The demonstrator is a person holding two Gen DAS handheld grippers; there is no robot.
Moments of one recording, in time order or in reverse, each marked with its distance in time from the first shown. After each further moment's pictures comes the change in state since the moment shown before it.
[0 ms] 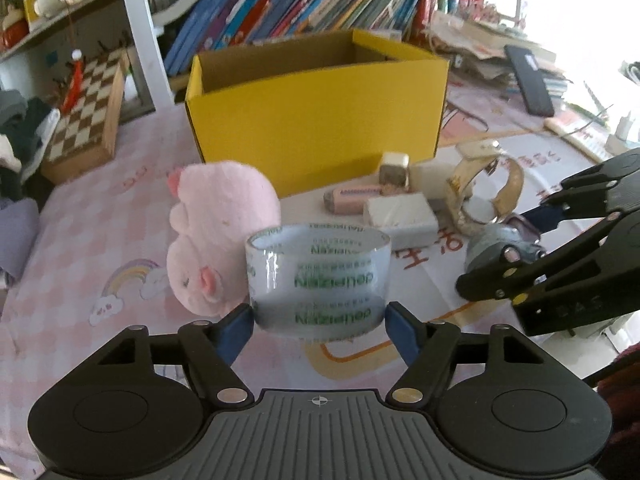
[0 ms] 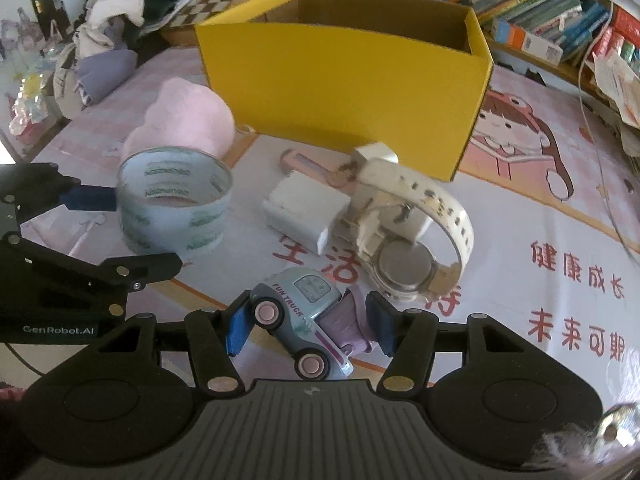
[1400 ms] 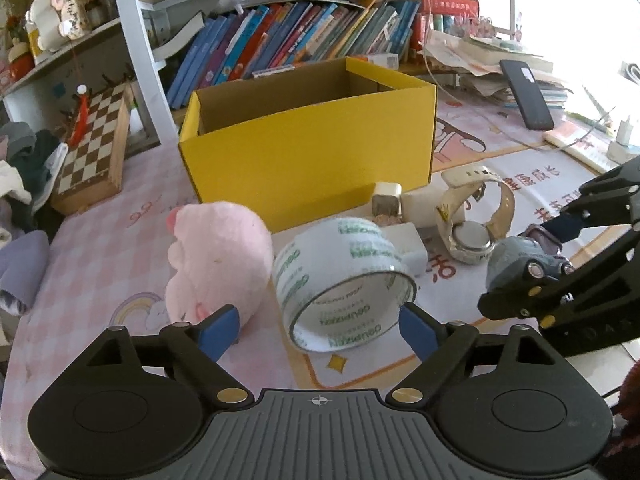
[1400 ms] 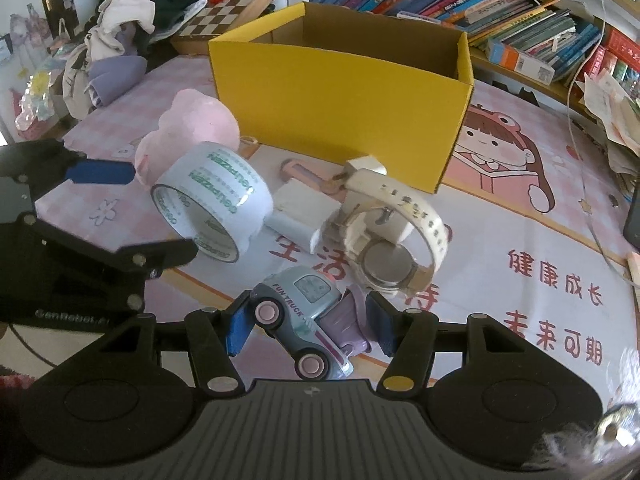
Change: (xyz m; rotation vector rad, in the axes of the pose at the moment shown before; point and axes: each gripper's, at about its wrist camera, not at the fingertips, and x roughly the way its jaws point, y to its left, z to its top) left arm -0.002 -0.018 0.010 0.024 -0.063 0.047; right arm -0.022 -0.007 -0.009 -0.023 -0.028 -0.024
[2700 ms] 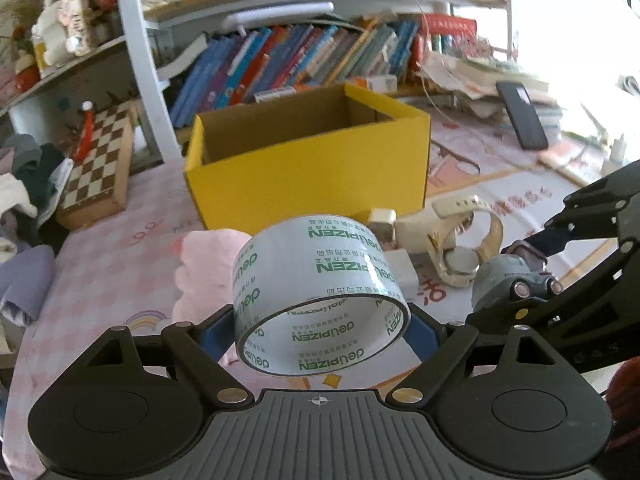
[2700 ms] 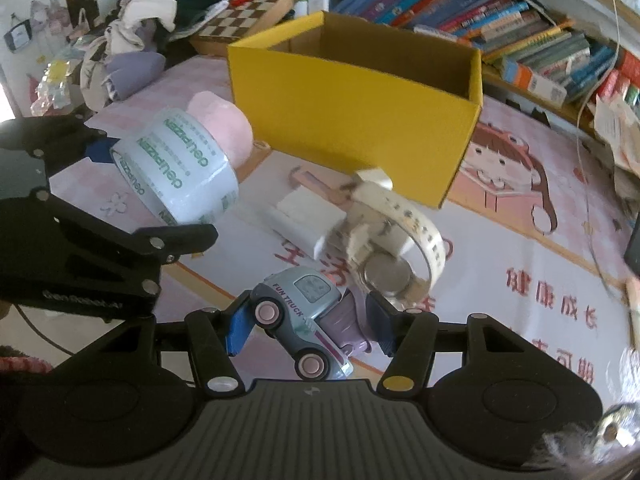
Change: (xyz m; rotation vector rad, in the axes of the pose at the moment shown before) left arm -0.021 0.004 0.006 -0.012 -0.064 0.002; right arm -0.013 0.006 0.005 -0.078 -0.031 0.023
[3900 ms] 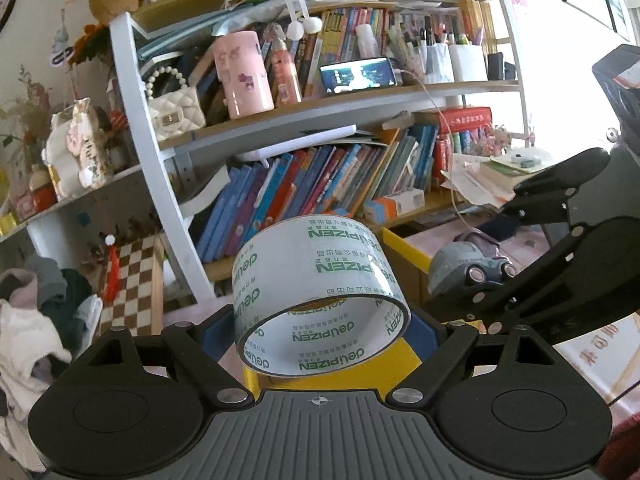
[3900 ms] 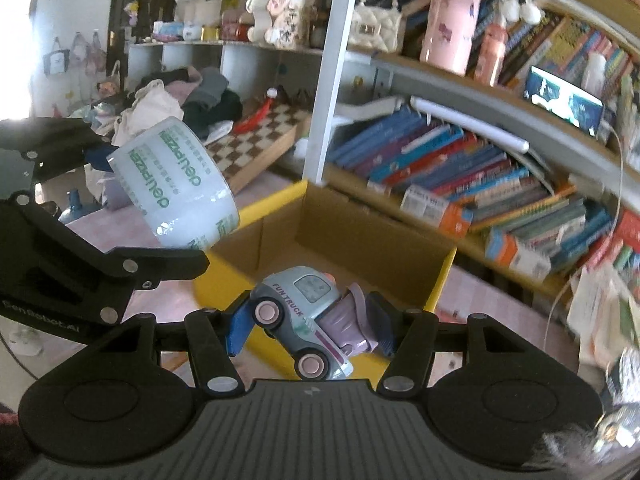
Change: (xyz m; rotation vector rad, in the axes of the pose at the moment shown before) left arm 0.002 0.022 0.113 0.094 -0.260 0.080; right arm -0.022 -0.049 0.117 -0.196 -0.332 -0.021
